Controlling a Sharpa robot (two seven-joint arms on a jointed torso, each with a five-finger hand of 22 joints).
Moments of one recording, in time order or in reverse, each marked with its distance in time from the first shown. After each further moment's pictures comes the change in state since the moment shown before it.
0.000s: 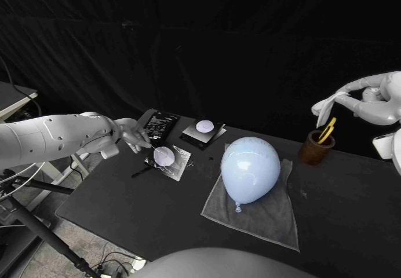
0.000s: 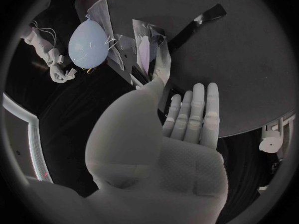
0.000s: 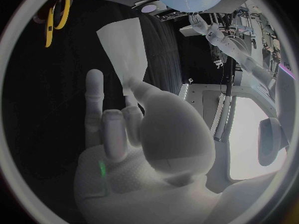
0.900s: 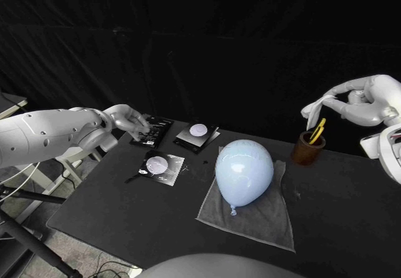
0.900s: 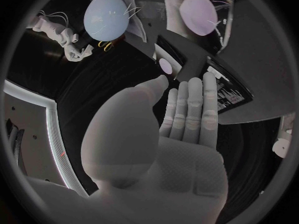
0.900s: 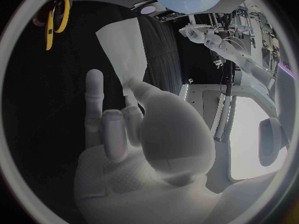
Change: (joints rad) left arm 0.080 -0.017 0.009 0.063 0.154 -0.100 0.136; left_hand -0.052 -0.069 0.221 -0.130 0.000 0.159 0.006 0.163 -0.065 0.144 -0.096 0.350 0.081 0.185 -0.101 0.324 0.018 0.003 0.177 -0.122 0.245 0.142; right arm -0.004 -0.001 -0.001 0.002 0.004 0.011 0.000; right_hand 0.000 0.000 -0.001 -0.001 0.004 -0.004 0.000 0.004 0.000 0.000 0.000 0.000 0.000 0.003 -0.003 0.002 0.001 -0.002 0.000 0.000 0.000 0.001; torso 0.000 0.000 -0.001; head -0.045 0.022
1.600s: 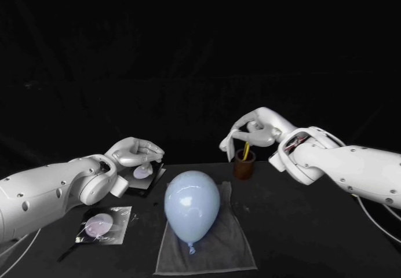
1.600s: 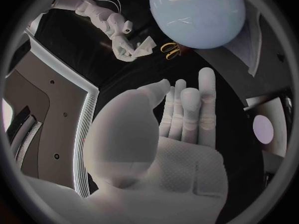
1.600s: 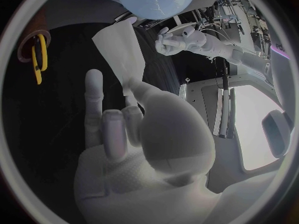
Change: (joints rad) left arm 0.017 0.343 0.079 0.087 0.193 -0.029 0.155; left_hand -0.036 0.035 0.044 -0.018 0.000 0.072 -0.021 -0.076 -0.046 -0.005 -0.029 0.030 0.040 0.179 -0.042 0.261 0.233 -0.003 -0.009 -0.060 0.389 0.268; right arm -0.007 0.018 -0.004 0.047 0.088 0.129 -0.009; right_hand 0.001 0.001 0.006 0.000 -0.002 -0.003 0.004 0.003 0.005 0.001 -0.001 -0.008 0.001 0.000 0.000 -0.002 -0.001 -0.006 0.000 0.000 0.000 0.000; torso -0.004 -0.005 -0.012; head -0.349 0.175
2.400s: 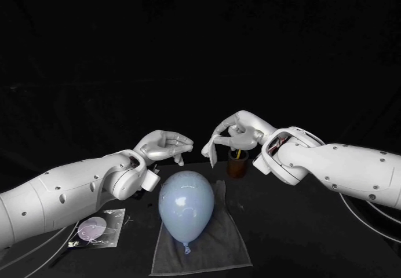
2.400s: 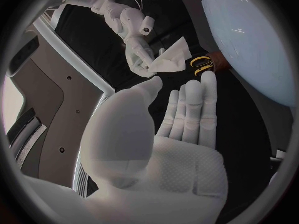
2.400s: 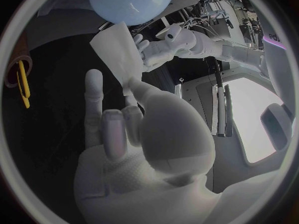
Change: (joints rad) left arm 0.000 0.180 0.024 -0.020 0.051 -0.013 0.079; left_hand -0.061 -0.040 -0.084 0.044 0.000 -0.074 0.033 -0.072 -0.021 -0.115 0.047 -0.102 -0.048 -0.136 0.047 -0.108 -0.129 -0.007 -0.089 0.050 0.001 0.006; right arm 0.001 0.025 0.000 0.050 0.036 0.048 0.003; right_hand 0.004 0.001 0.000 0.000 0.000 -0.003 0.003 0.001 -0.001 -0.002 0.002 -0.002 -0.001 -0.002 0.002 -0.004 0.001 -0.001 0.000 0.000 -0.004 0.000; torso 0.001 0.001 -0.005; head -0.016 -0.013
